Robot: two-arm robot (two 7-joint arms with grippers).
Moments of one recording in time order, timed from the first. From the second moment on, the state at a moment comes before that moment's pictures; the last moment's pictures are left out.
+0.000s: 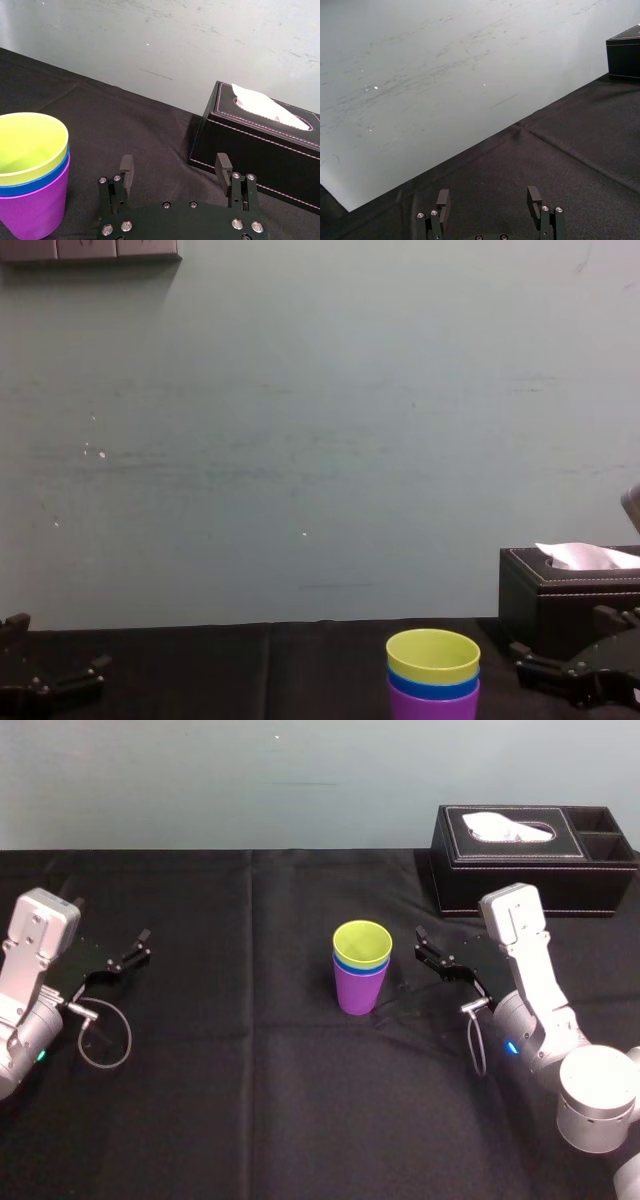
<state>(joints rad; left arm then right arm) -0.20 0.60 0.45 -1.41 -0.25 -0.12 0.03 0.17 0.32 -0.34 -1.44 0.06 0.01 -0.02</state>
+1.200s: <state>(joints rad) -0.20 0.60 0.45 -1.41 -0.25 -0.12 0.03 0.17 0.32 -0.34 -1.44 0.06 0.01 -0.02</state>
